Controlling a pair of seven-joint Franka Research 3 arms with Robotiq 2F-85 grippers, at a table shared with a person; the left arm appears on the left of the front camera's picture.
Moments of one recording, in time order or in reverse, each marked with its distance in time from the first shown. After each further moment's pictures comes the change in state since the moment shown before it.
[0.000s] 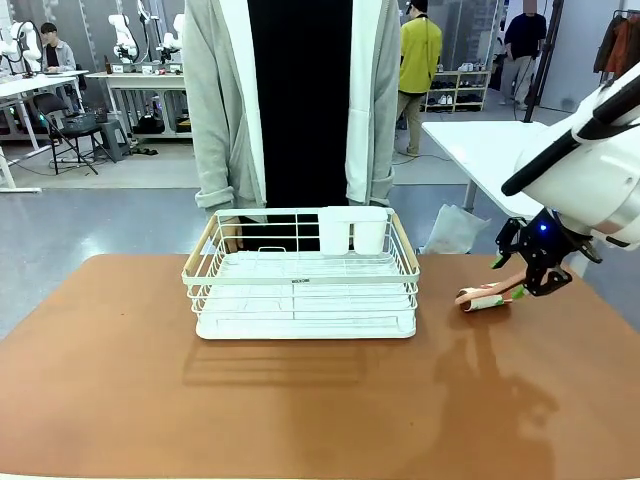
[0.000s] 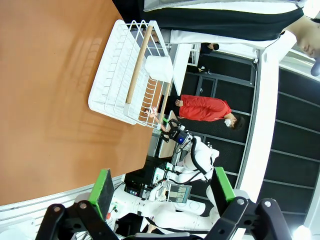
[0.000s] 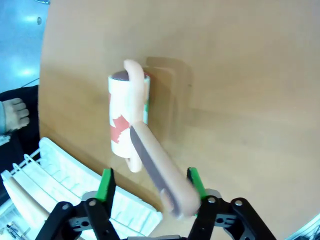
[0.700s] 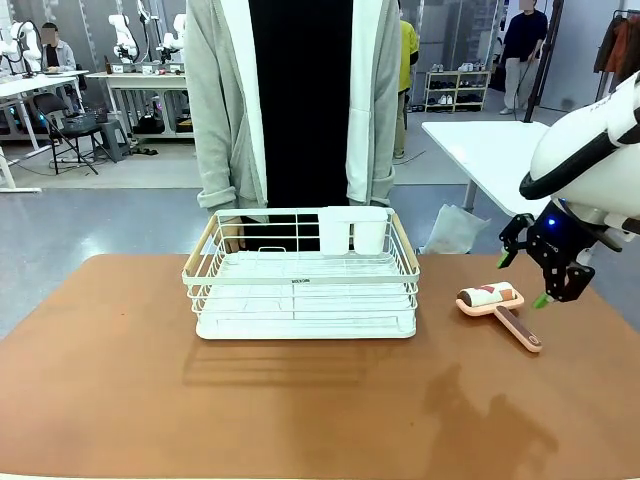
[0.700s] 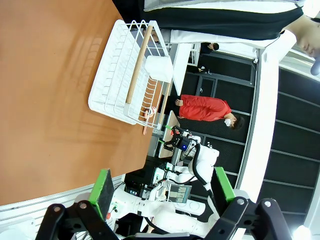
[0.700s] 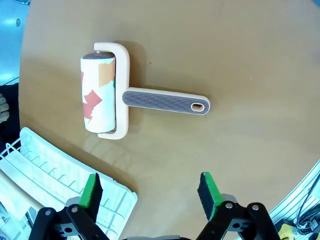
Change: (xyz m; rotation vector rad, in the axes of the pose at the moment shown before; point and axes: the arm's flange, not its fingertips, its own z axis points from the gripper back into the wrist) left arm 0.000 0.000 0.000 0.000 0.000 0.000; right arm -0.023 -0.009 0.034 -0.108 -0.011 -0.003
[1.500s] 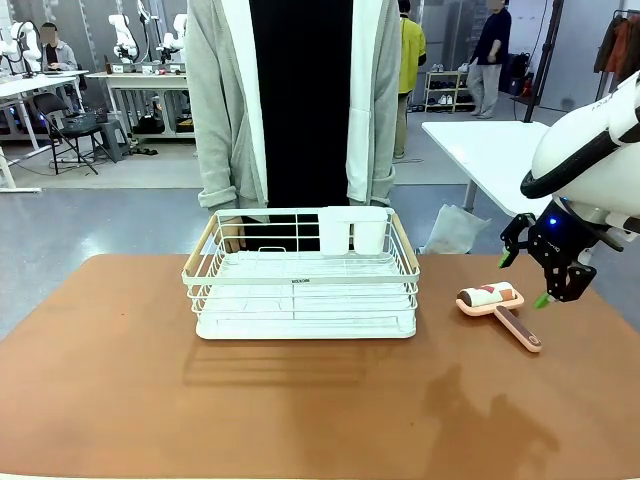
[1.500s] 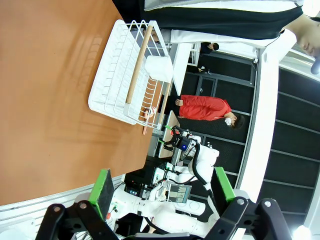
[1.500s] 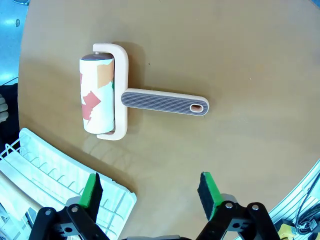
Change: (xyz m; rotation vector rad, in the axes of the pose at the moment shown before) left arm 0.000 0.000 0.000 0.000 0.000 0.000; right arm 0.001 -0.001 -0.002 -0.005 0.002 0.002
